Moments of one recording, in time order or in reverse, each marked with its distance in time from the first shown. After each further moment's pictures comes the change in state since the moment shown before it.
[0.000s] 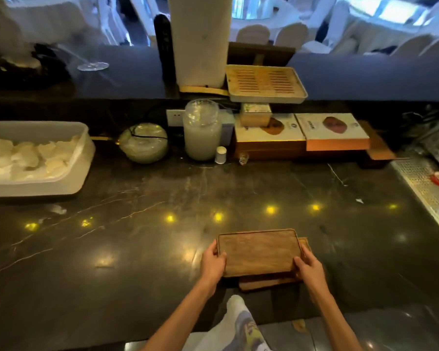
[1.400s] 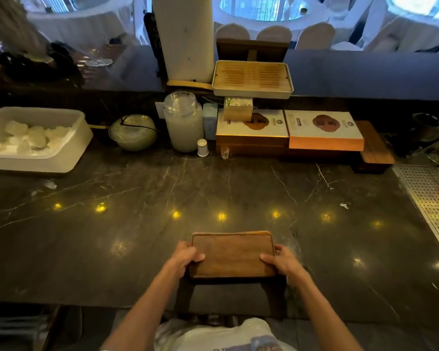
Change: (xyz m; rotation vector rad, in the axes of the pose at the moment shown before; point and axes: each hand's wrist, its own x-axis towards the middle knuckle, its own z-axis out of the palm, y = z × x) left_hand -0.001 -0.008 0.078 0.056 0.207 -0.326; right_hand 0.095 0.020 -0.080 -0.296 -0.447 0.067
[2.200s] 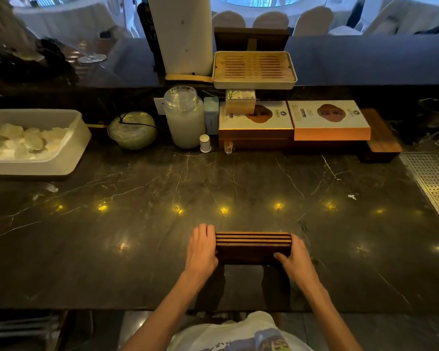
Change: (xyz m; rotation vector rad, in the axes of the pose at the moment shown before) left_hand -0.034 0.005 0.008 1.003 0.261 0.866; right_hand -0.037 -0.006 0.017 -0.275 0.304 -0.238
